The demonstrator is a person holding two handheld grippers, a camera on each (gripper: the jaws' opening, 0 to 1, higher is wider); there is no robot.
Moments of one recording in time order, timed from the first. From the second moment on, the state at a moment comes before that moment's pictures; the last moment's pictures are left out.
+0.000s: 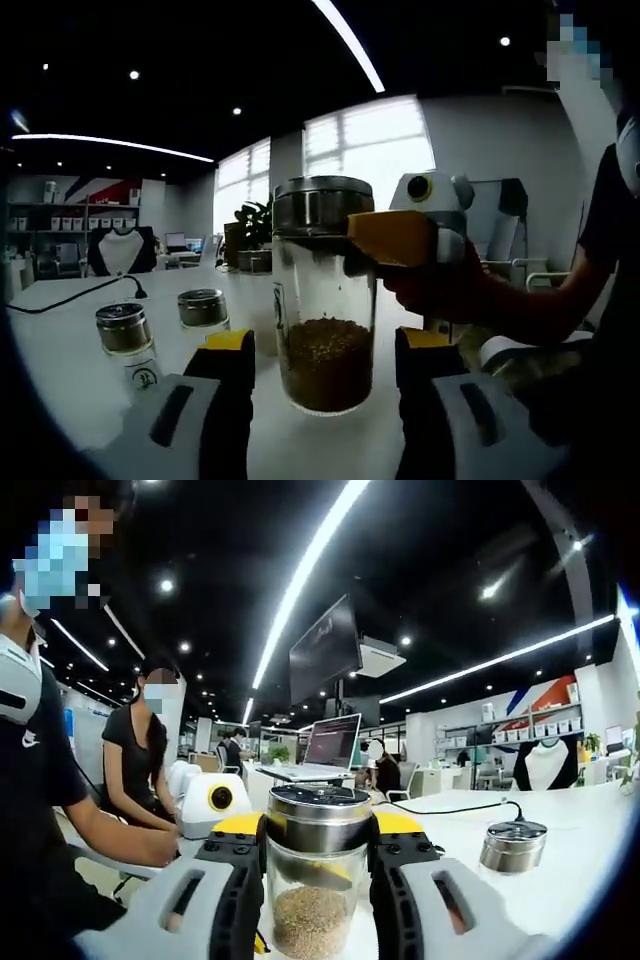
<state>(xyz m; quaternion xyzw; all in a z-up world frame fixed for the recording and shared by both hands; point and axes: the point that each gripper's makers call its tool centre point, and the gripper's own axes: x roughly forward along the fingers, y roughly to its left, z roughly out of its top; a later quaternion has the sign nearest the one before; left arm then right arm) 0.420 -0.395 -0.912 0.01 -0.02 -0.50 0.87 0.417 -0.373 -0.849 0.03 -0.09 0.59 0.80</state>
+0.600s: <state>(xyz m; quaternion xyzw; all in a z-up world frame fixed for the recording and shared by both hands) 0.410 -0.395 -0.907 0.06 -0.04 -0.47 0.88 0.396 -0.365 -0.847 0.04 -0.12 0.61 0.78</state>
